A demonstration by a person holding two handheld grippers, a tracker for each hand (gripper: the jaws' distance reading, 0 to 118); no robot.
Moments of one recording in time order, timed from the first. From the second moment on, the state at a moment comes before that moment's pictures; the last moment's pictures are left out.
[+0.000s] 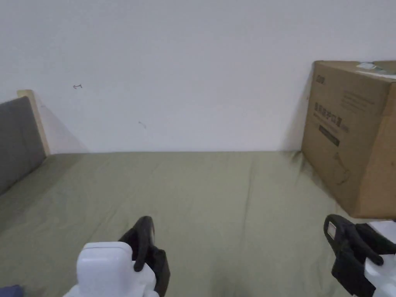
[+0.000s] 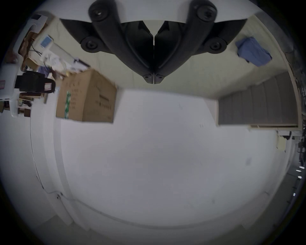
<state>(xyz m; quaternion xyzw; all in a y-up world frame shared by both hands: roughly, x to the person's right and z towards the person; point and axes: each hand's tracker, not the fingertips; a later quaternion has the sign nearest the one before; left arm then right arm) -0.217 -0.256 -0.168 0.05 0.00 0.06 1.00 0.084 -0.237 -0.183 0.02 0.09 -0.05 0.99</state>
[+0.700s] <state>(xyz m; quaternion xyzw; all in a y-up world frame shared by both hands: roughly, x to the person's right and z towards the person) -0.207 -0.238 -0.142 0.06 0.04 0.01 1.00 0.102 -0.251 -0.162 0.04 -0.01 0.00 1.00</state>
